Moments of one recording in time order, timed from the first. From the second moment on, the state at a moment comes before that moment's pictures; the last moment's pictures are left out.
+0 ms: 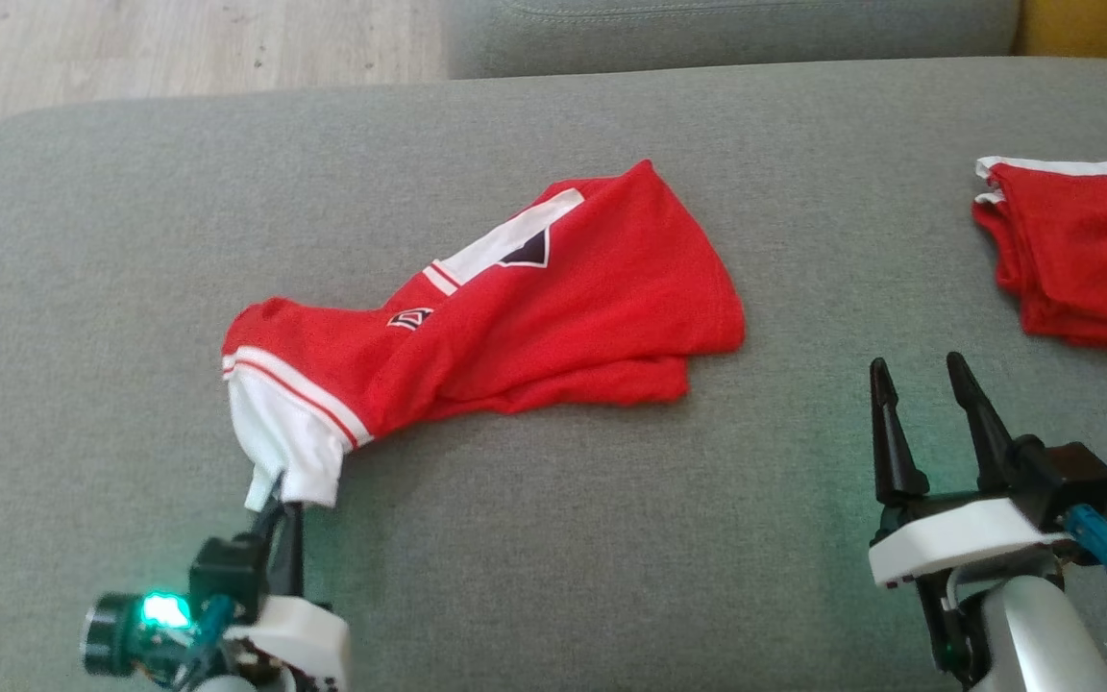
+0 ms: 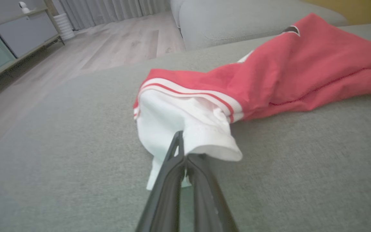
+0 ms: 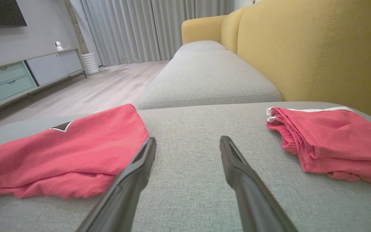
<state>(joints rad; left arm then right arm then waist) -0.11 0.37 -0.54 0.26 -0.40 0.32 -0.12 -0.09 -0.05 0.01 0.28 0.11 0.12 -0.21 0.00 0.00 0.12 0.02</state>
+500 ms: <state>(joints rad) -0.11 0.21 -0.54 0.36 -0.56 0.14 -0.23 -0.07 -0.05 0.01 0.28 0.11 0.12 -0.20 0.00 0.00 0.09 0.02</state>
